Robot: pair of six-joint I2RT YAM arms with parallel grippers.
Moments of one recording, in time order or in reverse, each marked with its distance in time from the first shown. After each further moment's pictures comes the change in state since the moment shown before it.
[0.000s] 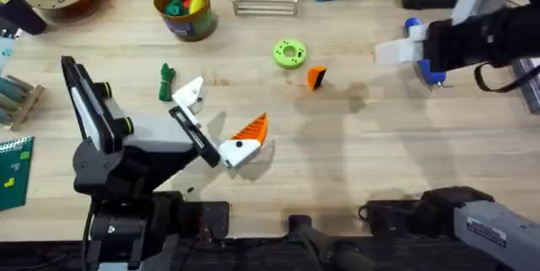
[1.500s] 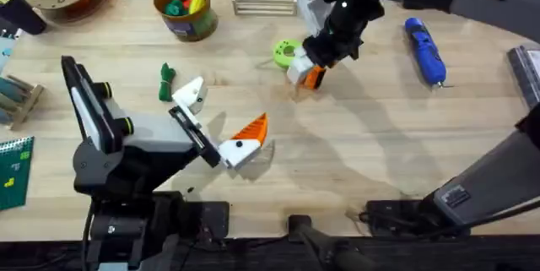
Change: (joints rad) left arm 0.000 0.000 0.000 0.000 0.000 0.000; right arm 0.399 0.770 0.412 -0.095 0.121 0.002
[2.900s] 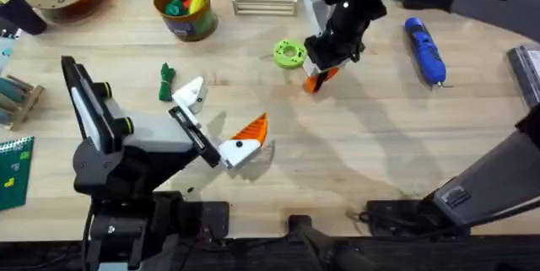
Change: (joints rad) left arm 0.000 0.000 0.000 0.000 0.000 0.000; right arm -0.001 0.000 0.005 -0.054 -0.002 0.132
